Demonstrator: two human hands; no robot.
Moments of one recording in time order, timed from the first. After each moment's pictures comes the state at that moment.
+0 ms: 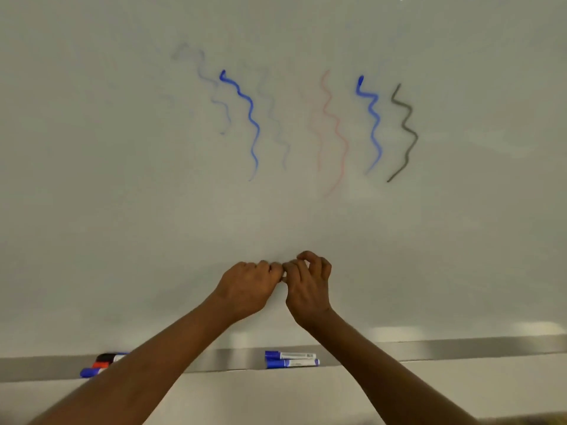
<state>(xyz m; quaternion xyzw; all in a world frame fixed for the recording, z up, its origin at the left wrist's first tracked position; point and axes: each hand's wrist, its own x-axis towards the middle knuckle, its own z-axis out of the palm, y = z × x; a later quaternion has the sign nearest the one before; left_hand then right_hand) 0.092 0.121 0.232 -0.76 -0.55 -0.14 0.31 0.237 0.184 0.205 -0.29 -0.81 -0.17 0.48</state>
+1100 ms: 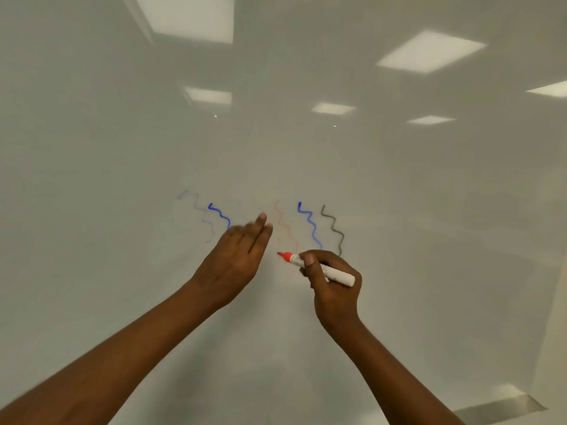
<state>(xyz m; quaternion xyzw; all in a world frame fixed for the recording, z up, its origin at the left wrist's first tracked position) 0.116 0.092 0.452 -0.67 -0.38 -0.26 0.58 0.315 0.098 0.429 -0.13 -0.65 0.20 0.72</state>
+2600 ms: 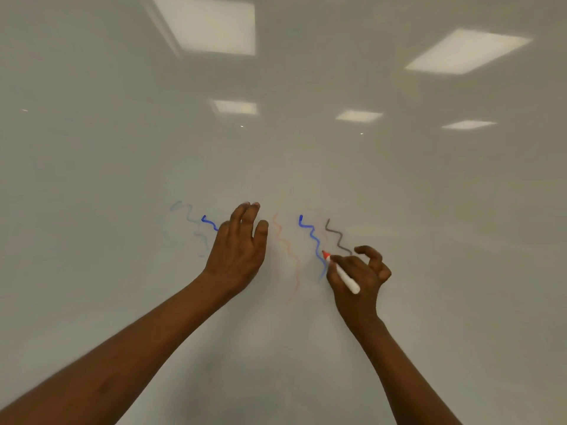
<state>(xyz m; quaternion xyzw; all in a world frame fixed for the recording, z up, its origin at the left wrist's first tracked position) 0.134 0.150 0.478 -0.61 -0.47 -0.32 0.55 0.345 0.235 0.417 -0.28 -0.64 -0.10 0.71</state>
